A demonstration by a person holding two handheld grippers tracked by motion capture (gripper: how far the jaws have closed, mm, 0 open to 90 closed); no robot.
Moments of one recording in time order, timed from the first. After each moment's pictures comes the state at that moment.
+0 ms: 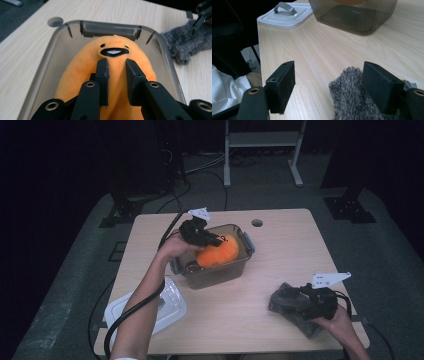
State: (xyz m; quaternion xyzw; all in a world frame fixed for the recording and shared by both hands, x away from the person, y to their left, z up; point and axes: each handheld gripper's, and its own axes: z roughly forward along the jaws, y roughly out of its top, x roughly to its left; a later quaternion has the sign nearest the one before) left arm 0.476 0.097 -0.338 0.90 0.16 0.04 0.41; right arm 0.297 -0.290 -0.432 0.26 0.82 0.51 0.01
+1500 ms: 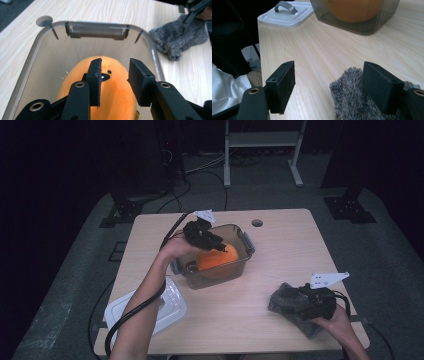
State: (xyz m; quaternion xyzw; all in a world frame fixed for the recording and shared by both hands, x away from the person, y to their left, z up) left arm 0.467 0.088 -0.331 0.90 0.14 0.03 0.40; right arm 0.298 -0.288 -0.433 0.25 0.82 0.51 0.01
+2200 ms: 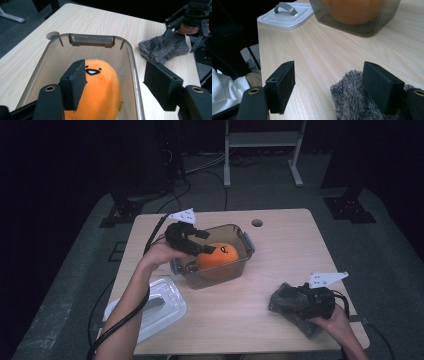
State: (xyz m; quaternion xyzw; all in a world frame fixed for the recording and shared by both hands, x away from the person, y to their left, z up) left arm 0.427 0.133 -0.305 0.87 0.14 0.06 0.46; right arm 0.298 -0.284 -0.431 0.25 0.82 0.51 0.01
